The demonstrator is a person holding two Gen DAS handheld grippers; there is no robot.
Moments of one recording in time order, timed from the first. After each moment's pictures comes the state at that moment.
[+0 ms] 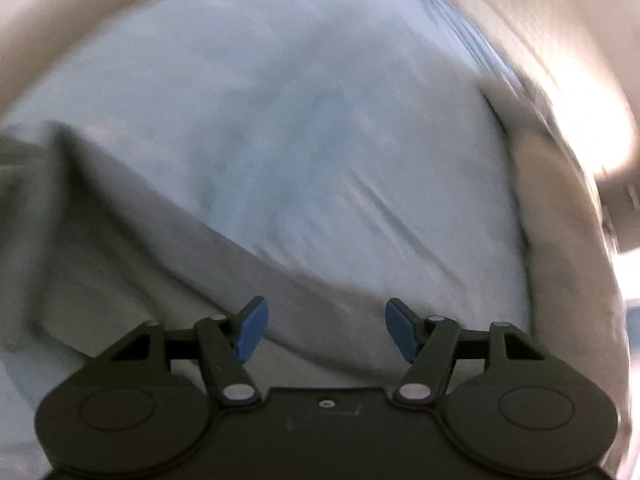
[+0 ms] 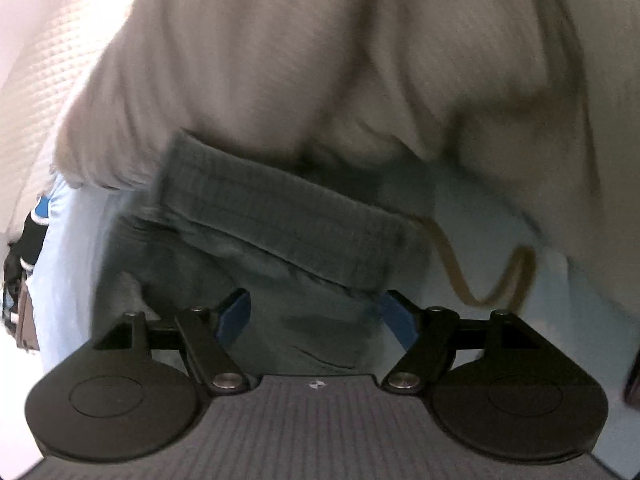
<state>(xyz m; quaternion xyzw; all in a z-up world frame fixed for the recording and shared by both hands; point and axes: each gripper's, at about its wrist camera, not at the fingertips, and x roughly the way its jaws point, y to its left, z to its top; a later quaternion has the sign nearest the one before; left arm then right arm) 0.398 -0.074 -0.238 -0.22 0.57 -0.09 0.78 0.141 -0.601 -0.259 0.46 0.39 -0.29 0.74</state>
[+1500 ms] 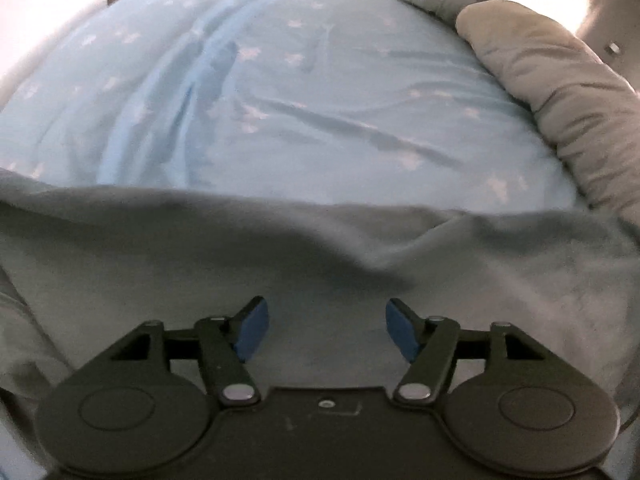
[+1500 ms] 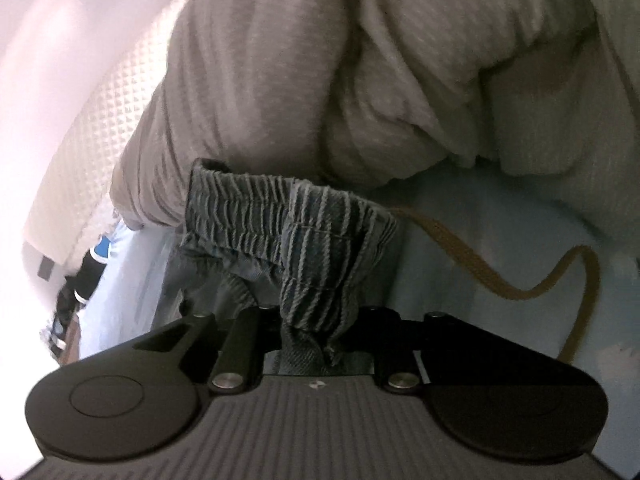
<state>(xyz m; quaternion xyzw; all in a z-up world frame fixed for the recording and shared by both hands) 0.385 -0.175 -0.330 -0.04 0.52 -0.11 0.85 0.106 -0.552 -0.246 0.43 0.25 -0.24 0.84</state>
